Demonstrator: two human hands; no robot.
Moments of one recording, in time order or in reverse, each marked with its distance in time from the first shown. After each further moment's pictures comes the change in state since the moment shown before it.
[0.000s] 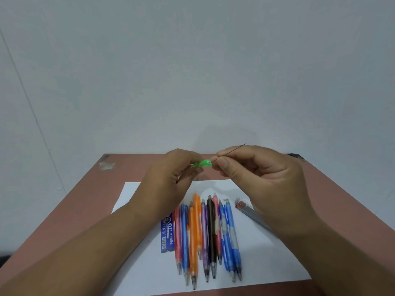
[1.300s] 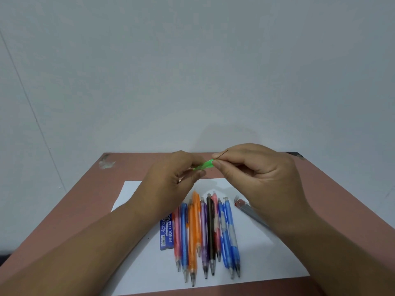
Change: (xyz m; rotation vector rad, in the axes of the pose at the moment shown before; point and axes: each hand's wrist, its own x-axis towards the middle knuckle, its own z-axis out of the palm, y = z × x) left_hand -0.001 0.000 -0.001 -0.078 -0.094 -0.024; right_hand 0.004 0.019 -0.008 -0.357 -0.034 -0.239
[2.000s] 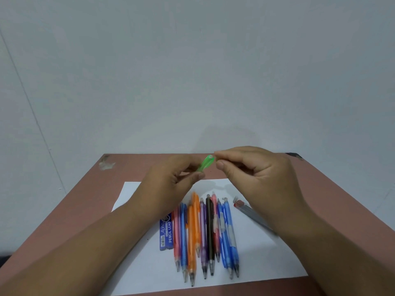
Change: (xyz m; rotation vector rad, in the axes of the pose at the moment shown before) left_hand 0.000 0.005 -0.004 -0.093 -0.037 -0.077; right_hand -0.002 0.000 -0.002 0.006 -0.008 0.178
